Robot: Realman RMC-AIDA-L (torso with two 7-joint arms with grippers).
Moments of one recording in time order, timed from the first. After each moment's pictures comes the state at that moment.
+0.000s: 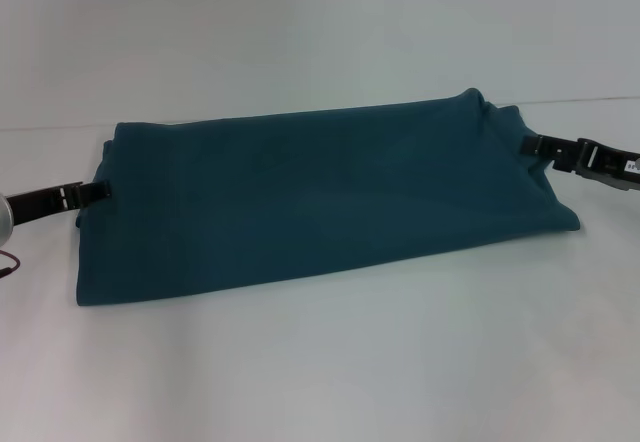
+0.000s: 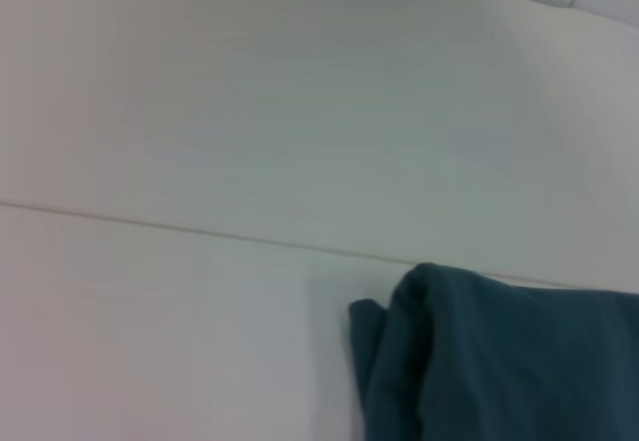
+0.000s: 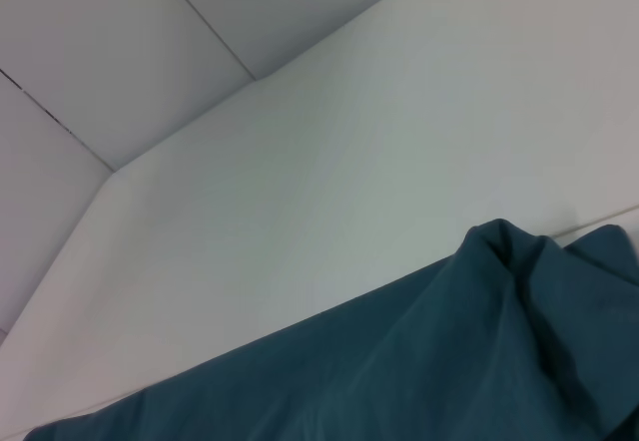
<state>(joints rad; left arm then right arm) -0.68 -2.08 0.79 0.59 2.25 0.60 -2.20 0.57 2.00 -0.58 -0.61 -2.01 -1.04 2.10</state>
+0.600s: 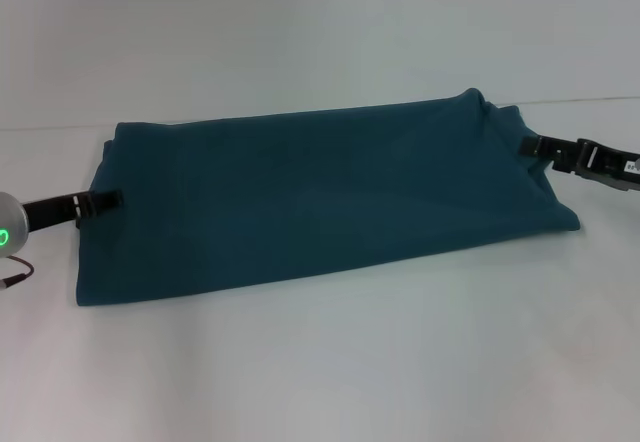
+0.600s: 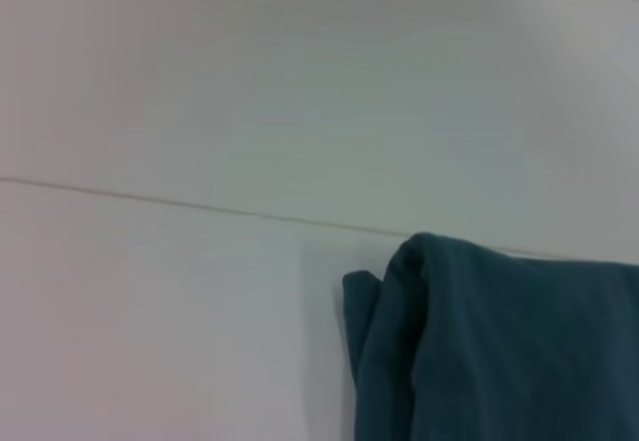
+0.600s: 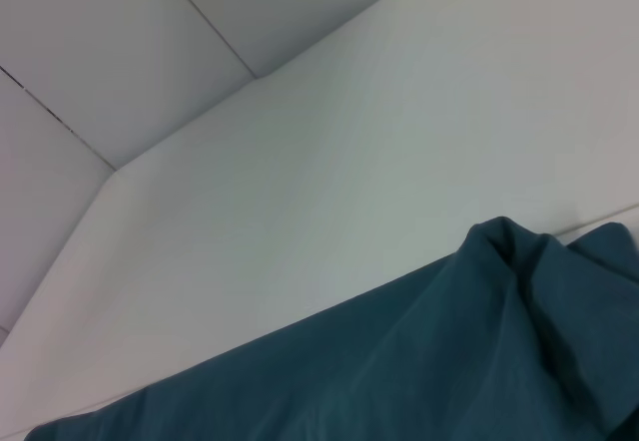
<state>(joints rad) -0.70 -2.08 0.79 0.53 2.25 0.57 -2.19 0.57 2.00 -0.58 -0.61 -2.01 -1.05 2.10</state>
